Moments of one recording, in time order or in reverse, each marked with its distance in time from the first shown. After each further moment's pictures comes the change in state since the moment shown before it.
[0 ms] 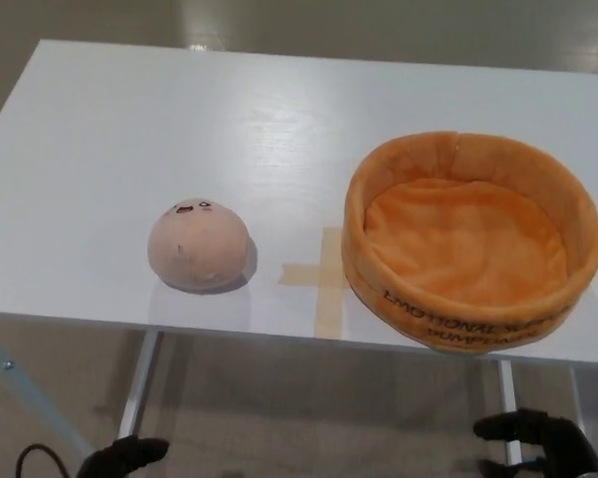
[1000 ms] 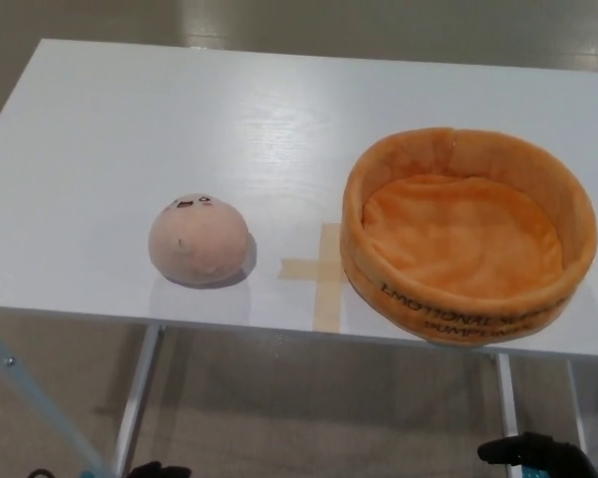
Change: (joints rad) left_arm 0.158 0.112 -0.165 -0.143 0.093 -0.286 -0.069; right_arm 0.043 0.000 -0.005 0.034 0.000 -0.068 -0.016
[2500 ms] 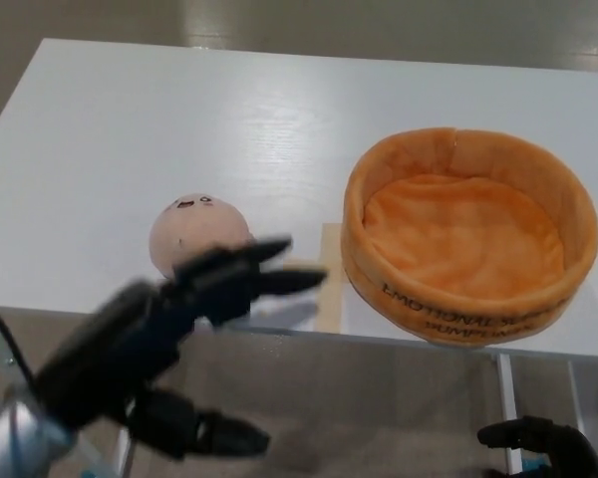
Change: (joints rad) left_arm 0.029 0.181 0.160 -1.200 -0.204 -0.089 -0.358; right_arm -0.034 -0.008 -0.001 0.004 0.000 0.001 0.002
